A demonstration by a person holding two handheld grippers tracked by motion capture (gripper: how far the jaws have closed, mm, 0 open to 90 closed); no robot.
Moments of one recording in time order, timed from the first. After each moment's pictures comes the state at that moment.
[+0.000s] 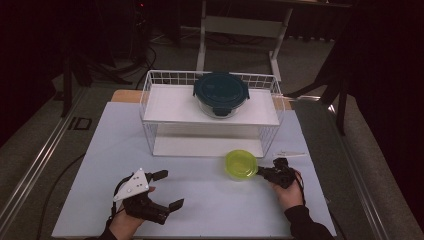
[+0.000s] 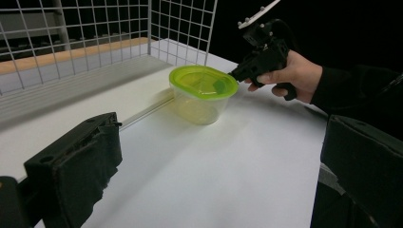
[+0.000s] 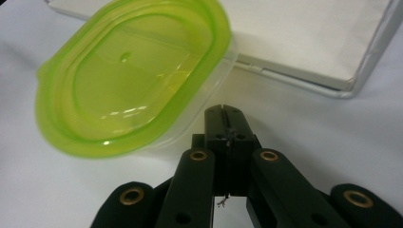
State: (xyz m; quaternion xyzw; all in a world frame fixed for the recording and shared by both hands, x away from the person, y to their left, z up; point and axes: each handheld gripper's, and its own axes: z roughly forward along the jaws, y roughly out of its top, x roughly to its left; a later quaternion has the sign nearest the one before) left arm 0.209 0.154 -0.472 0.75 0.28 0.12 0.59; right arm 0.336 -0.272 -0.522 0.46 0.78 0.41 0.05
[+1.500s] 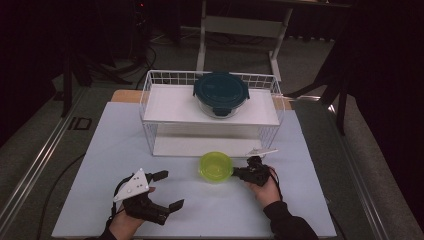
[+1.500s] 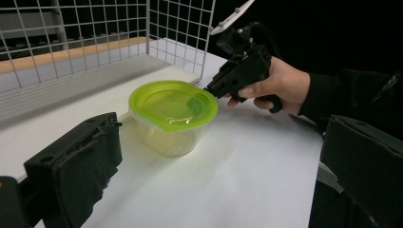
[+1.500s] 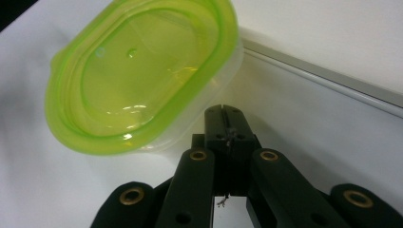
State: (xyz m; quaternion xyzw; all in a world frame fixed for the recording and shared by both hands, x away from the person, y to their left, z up) left arm 0.208 0.154 -0.472 0.75 0.28 0.12 0.59; right arm 0.340 -0.202 -0.526 0.40 0.81 0.42 -0.01
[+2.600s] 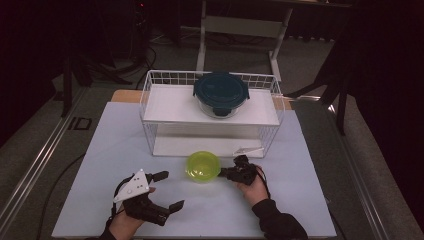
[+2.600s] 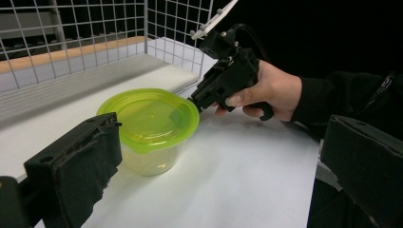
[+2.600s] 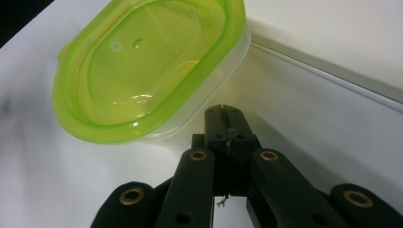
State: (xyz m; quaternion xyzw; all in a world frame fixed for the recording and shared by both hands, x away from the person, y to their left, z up) left arm 0.206 0.153 -0.472 0.75 0.27 0.12 0.59; right arm 0.344 -0.162 -0.530 0.38 0.82 0.42 -0.03
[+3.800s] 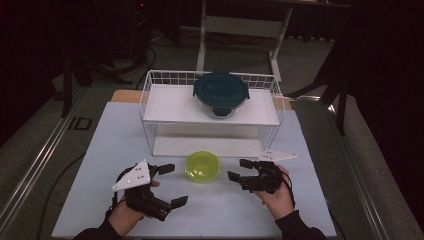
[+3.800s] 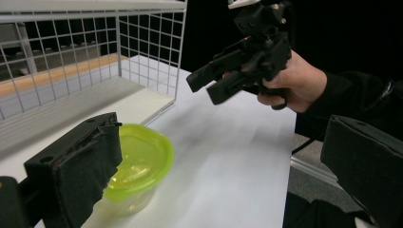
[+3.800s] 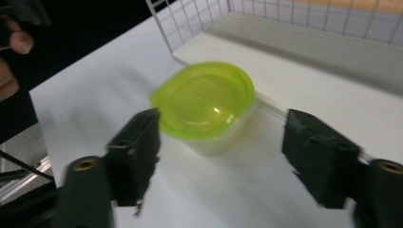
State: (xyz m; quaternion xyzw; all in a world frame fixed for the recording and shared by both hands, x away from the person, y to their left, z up) left arm 0.220 0.146 -0.434 0.75 0.24 0.08 0.61; right arm 0.288 -0.204 -0.451 0.34 0.80 0.50 0.05
